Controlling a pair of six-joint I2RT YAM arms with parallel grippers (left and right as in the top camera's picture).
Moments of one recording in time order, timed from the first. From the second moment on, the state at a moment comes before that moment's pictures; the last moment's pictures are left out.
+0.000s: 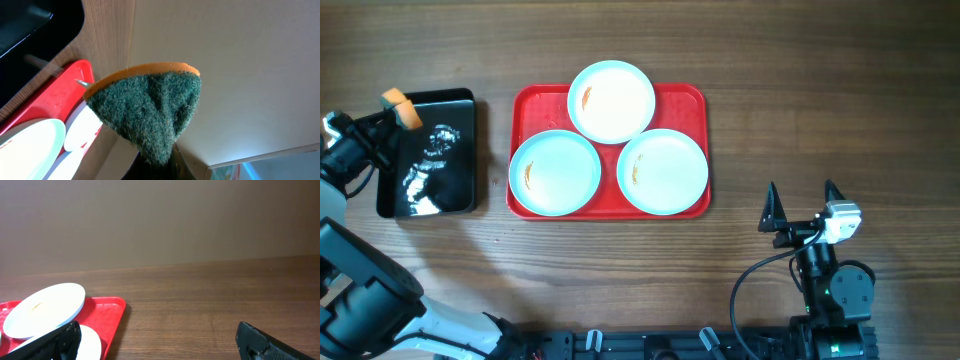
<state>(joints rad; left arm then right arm) 0.80 1.83 1.18 -0.21 1.28 -1.11 0.07 0.02 0.01 0.00 0.00 0.10</state>
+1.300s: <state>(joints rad) 0.77 1.85 1.19 0.17 1.37 -1.02 0.07 0.02 0.01 0.00 0.00 0.10</state>
